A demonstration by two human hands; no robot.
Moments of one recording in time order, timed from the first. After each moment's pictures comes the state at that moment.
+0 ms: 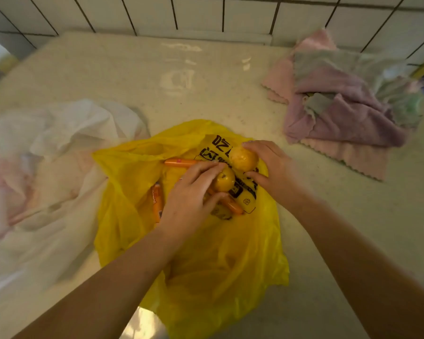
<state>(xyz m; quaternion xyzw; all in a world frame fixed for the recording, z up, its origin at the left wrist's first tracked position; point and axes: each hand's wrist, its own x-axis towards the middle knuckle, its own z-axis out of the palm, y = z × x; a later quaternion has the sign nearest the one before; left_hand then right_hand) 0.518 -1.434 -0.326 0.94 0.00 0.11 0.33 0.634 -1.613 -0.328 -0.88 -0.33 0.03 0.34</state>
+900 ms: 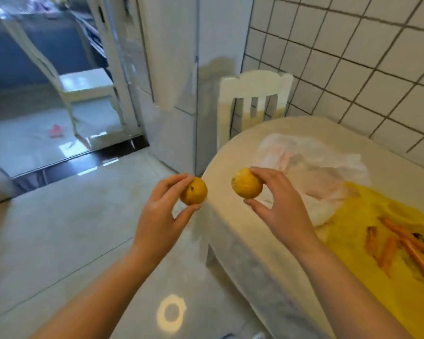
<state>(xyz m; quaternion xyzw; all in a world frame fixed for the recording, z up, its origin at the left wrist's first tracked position) -0.014 -1.222 -0.228 0.82 0.38 0.37 0.22 0.203 -1.307 -0.202 -0.69 -0.63 0.05 0.36</state>
